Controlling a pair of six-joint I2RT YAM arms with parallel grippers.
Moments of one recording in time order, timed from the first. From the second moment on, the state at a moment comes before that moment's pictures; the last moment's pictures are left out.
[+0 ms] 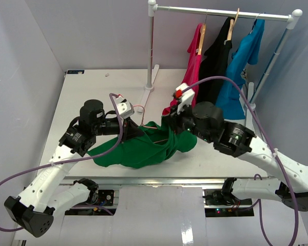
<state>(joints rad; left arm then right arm) -0.51 0.94 1.01 -0.44 0.80 0.12 1.10 1.09 1.31 -0.51 0.23 0.17</state>
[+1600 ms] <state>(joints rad) -0.51 0.98 0.92 -0.28 1.04 0.05 1.20 1.02 1.15 -0.18 0.11 -0.01</state>
